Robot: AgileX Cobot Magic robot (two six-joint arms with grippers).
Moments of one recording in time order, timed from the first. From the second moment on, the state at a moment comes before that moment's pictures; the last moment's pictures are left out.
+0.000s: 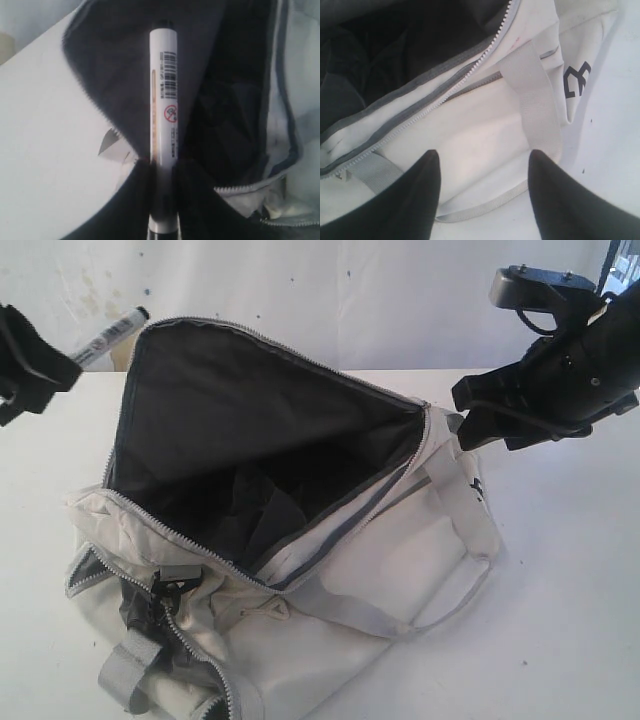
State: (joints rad) left arm -0.36 1.21 -1.18 -0.18 0.88 0.50; right arm 0.19 1.52 -1.18 0.37 0.86 -0.25
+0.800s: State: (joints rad) left arm -0.45 1.61 -1.18 -0.53 0.61 0.91; right arm 0.19 1.52 -1.18 0.37 0.86 -0.25
